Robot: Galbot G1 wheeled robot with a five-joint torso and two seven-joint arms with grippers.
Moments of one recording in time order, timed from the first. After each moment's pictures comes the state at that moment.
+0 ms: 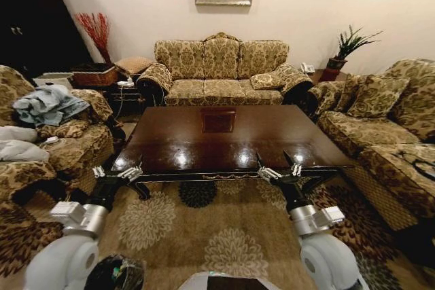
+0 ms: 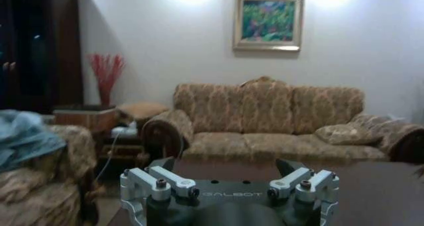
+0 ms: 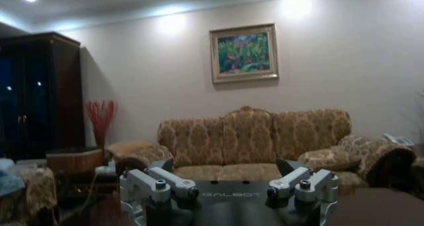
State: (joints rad) left arm 1.72 -1.32 -0.96 -2.37 -0.47 0.24 0.04; right arm -1.61 1.24 0.48 2.38 0.33 -0.08 0.06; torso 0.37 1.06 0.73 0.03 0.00
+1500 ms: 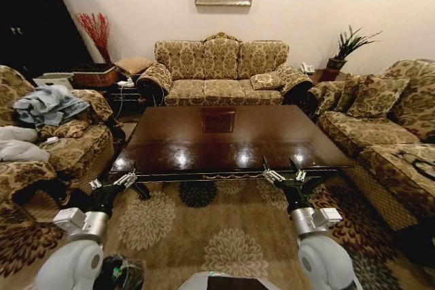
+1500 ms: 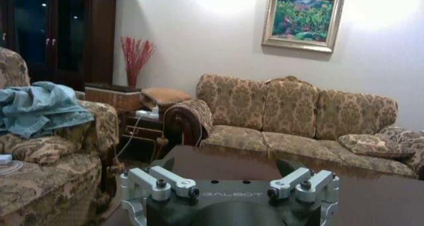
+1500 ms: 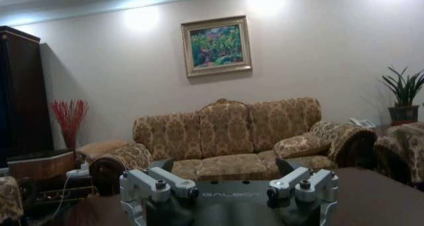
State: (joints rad) left arm 1.70 -1.42 -0.98 -2.36 -0.50 0.26 0.02; right arm -1.61 1.31 0.49 2.36 0.33 -0.10 0.11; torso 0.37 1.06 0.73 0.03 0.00
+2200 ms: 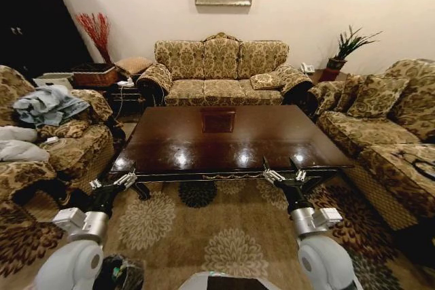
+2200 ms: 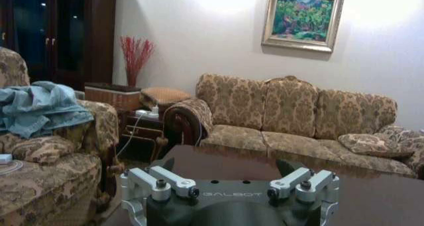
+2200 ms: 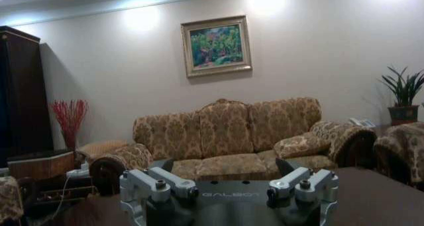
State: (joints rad) left arm 1.70 -1.42 -0.98 -2.36 -0.50 0.26 0.02; right arm -1.61 1.31 0.49 2.36 0.33 -0.10 0.11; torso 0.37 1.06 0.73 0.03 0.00
